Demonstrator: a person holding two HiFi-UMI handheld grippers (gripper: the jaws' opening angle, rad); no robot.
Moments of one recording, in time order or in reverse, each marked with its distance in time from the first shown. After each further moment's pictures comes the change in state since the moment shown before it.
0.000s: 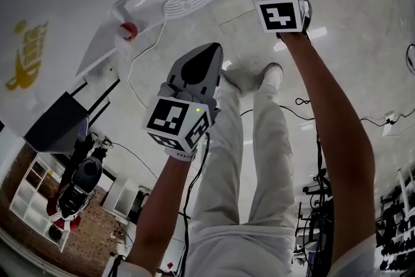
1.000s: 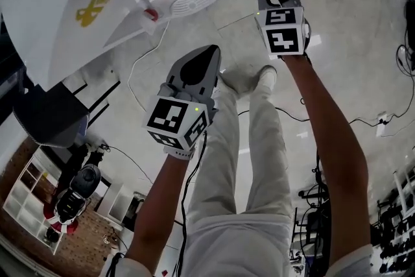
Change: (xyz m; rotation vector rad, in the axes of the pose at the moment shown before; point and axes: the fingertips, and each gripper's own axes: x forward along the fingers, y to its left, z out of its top) left arm -0.032 -0.023 0.031 0.026 -0.048 -0.010; right arm -0.066 0.005 0.008 0.007 -0.004 0.018
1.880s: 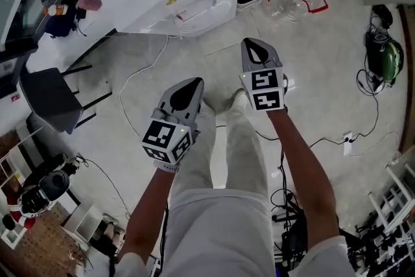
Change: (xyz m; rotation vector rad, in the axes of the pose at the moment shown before) left arm -0.153 -0.089 0.052 0.006 -0.151 0.014; right arm -0.218 0.068 0.082 -0.087 -0.126 0.118
